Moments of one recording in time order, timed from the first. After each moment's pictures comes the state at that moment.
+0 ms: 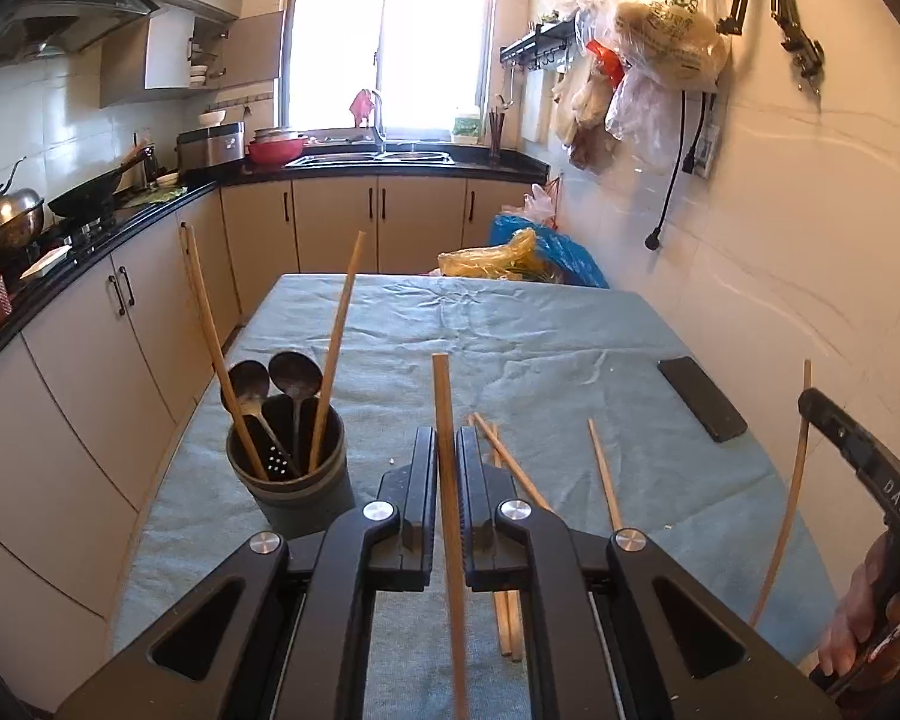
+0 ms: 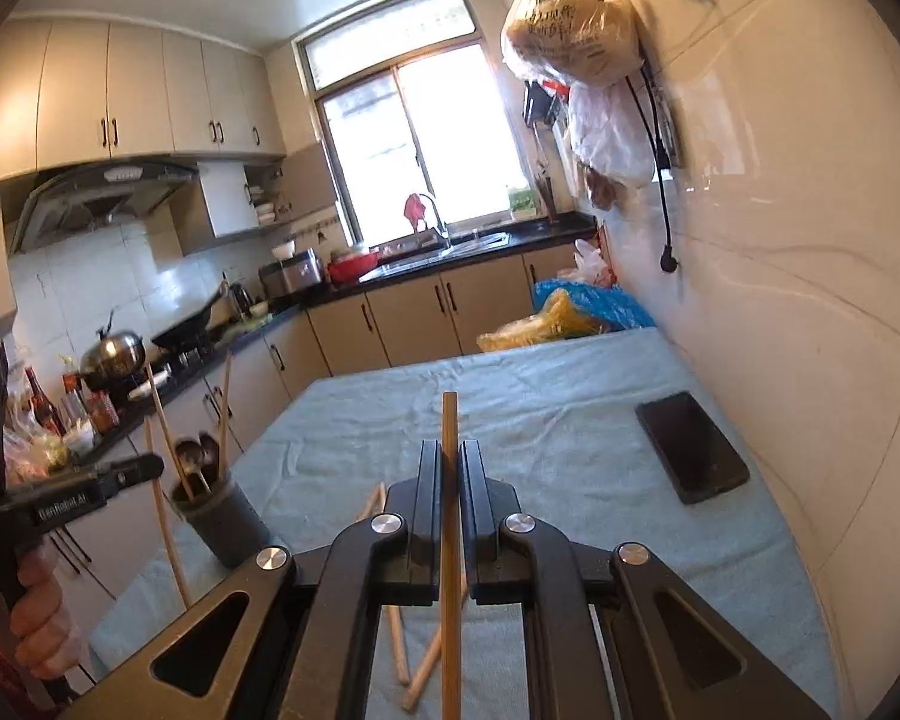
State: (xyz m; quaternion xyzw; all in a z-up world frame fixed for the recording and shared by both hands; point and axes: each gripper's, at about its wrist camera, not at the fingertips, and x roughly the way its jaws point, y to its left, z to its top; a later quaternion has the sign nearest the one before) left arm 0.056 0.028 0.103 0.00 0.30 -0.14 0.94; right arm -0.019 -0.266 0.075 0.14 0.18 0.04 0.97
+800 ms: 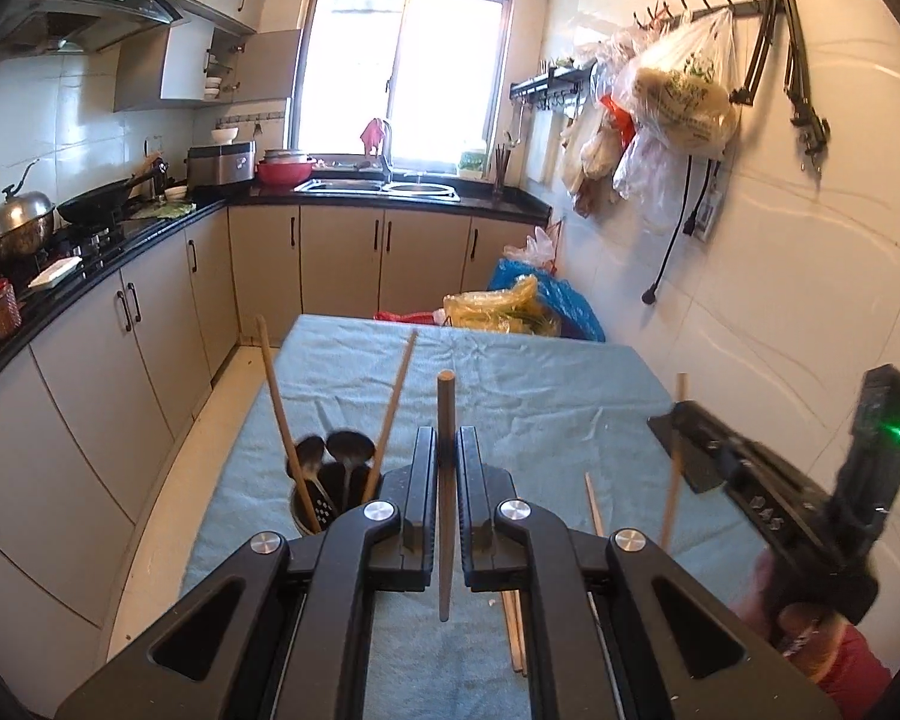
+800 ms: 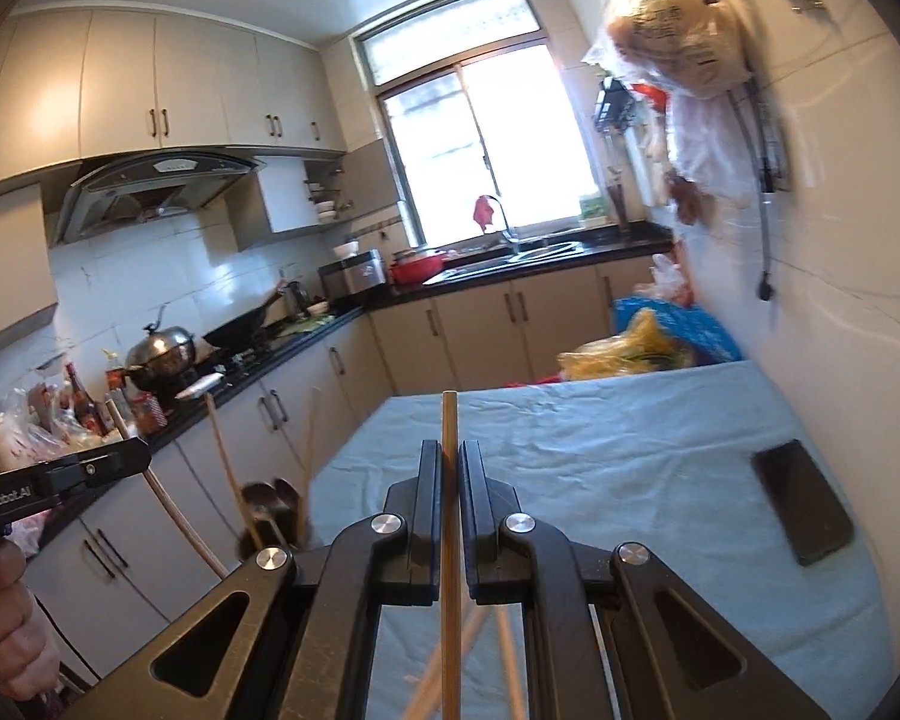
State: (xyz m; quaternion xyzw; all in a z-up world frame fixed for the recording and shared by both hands) left arm 0.051 0.075 0.165 -0.03 0.27 -0.14 0.95; right arm 0.047 -0.193 0.101 0.13 0.17 0.12 0.97
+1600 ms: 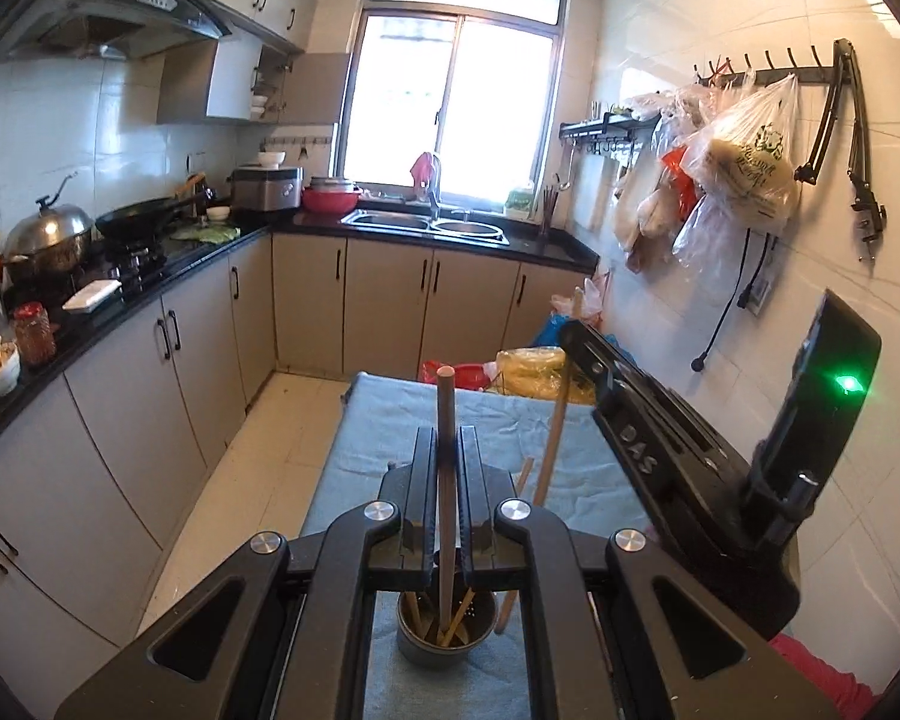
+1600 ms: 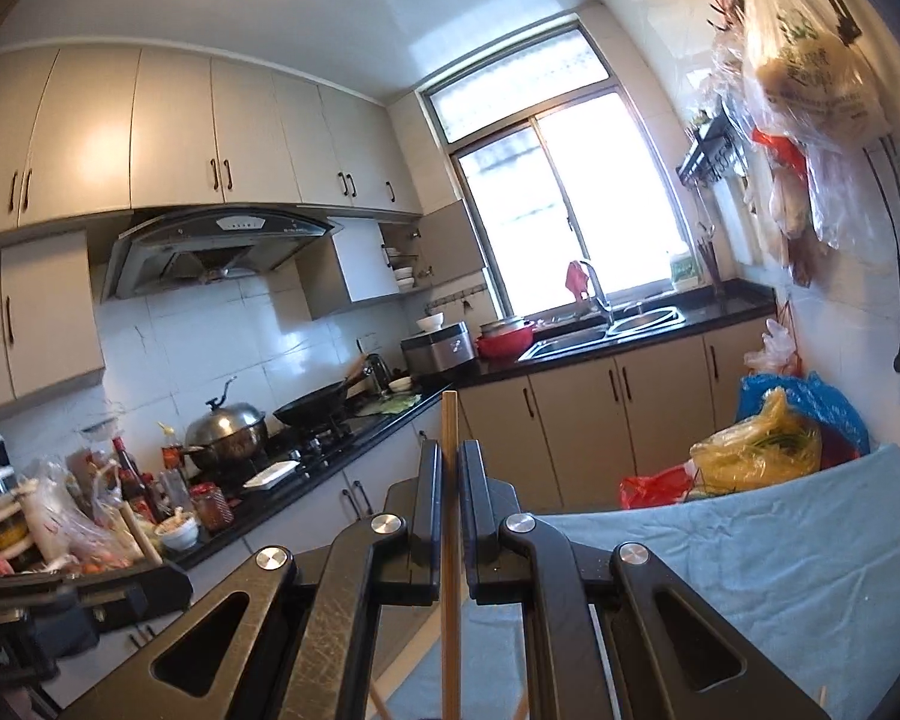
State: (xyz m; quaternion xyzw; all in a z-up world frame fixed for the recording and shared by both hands) left arm 0.113 0.140 0.212 -0.05 0.25 -0.10 0.96; right arm 0.164 -0.044 0.175 0.15 0.08 0.18 0.97
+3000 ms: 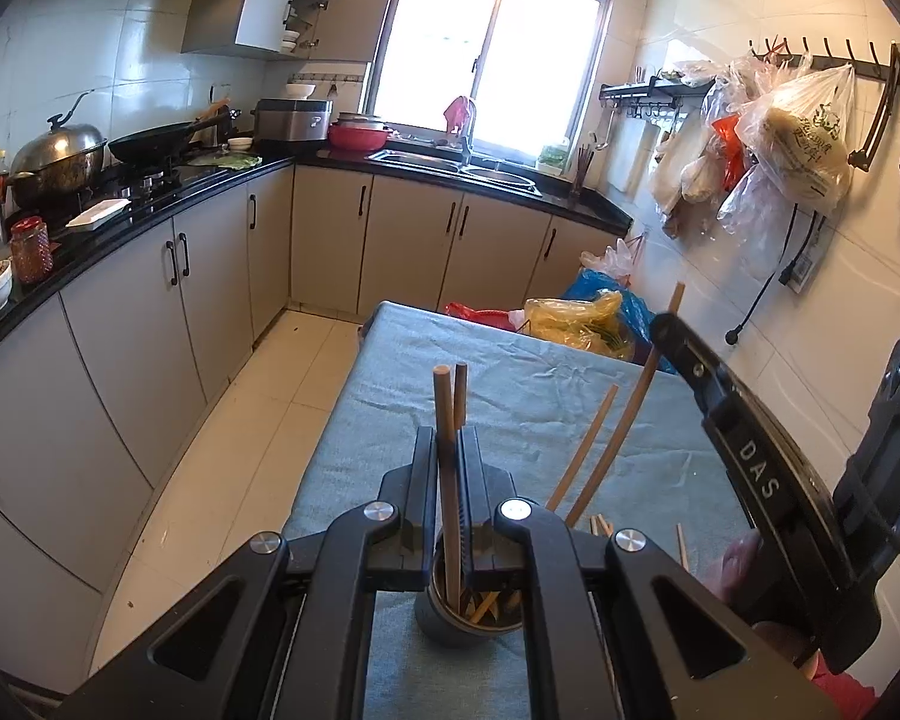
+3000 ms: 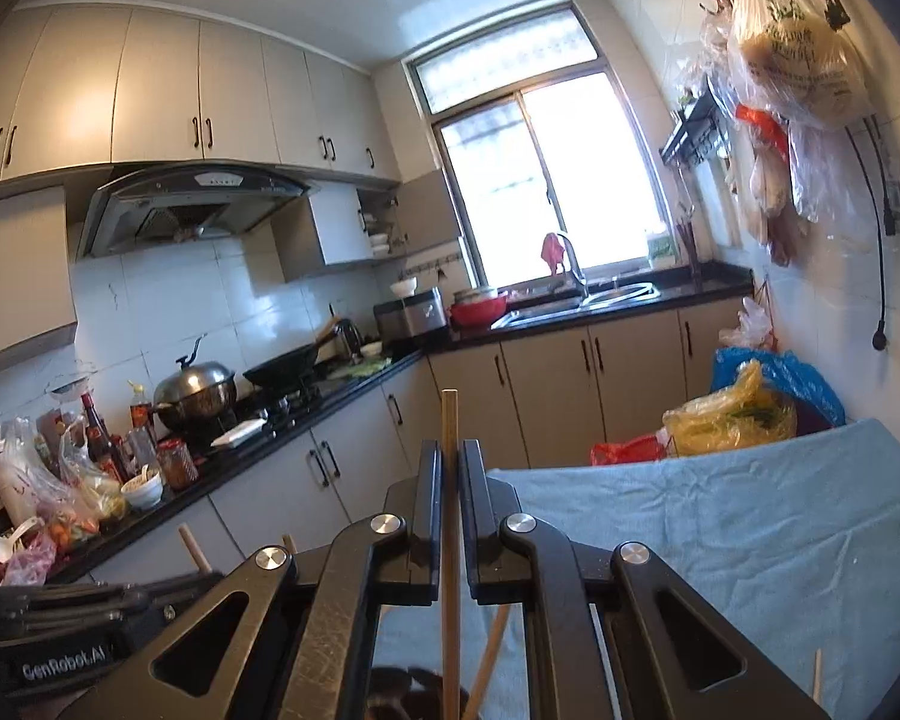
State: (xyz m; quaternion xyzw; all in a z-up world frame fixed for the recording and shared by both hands) left arm 0.146 0.162 0.142 -0.08 0.31 -0.08 0.94; right arm 0.160 -0.044 0.125 0.13 0.12 0.16 0.97
